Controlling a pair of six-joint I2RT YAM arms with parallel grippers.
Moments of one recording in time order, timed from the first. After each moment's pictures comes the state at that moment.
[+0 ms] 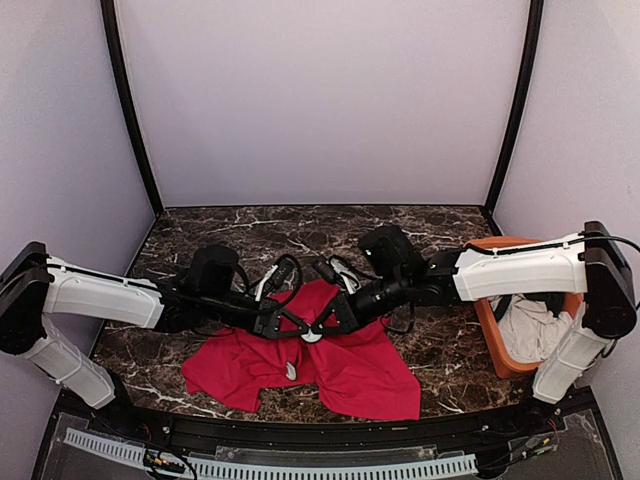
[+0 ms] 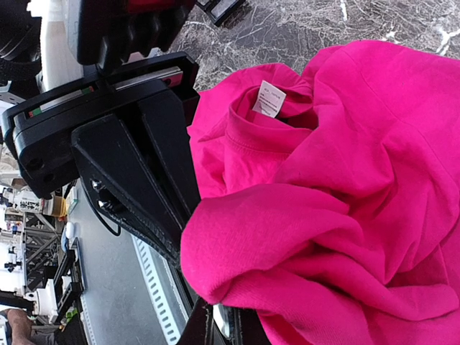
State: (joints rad) left arm -0.84 1.45 0.68 0.28 0.69 -0.67; right arm 0.99 1.63 1.06 -0.15 -0.54 0.49
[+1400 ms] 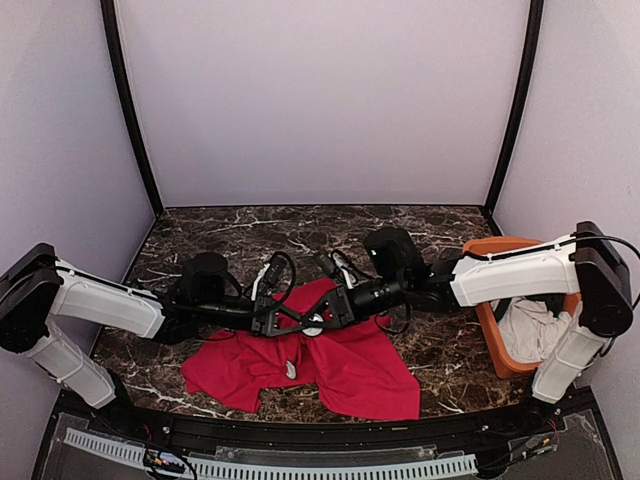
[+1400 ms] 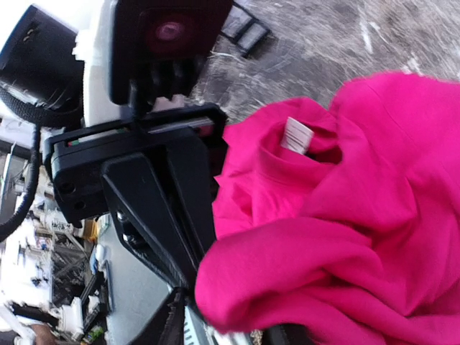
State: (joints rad) left arm -0.82 1.47 0.57 0.57 0.69 -0.84; right arm 0.97 1.65 1.00 0.08 -0.60 0.61
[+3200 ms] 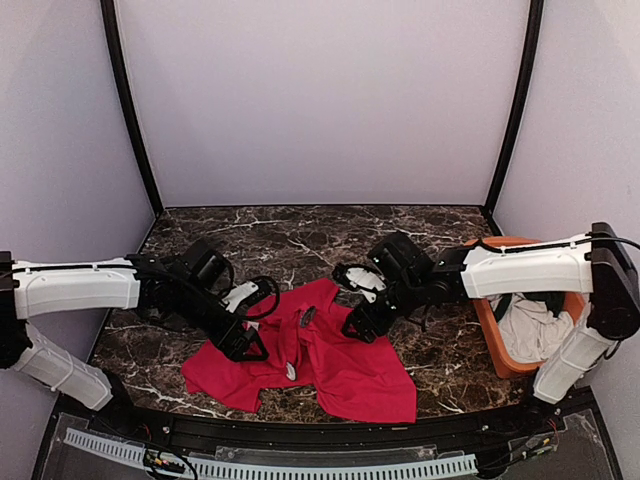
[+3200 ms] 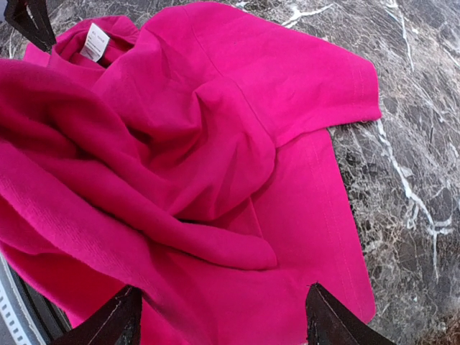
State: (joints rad) left arm -0.76 1.30 0.80 -0.58 0.41 -0.09; right arm 0.94 1.59 1.02 -0.38 -0.13 0.05
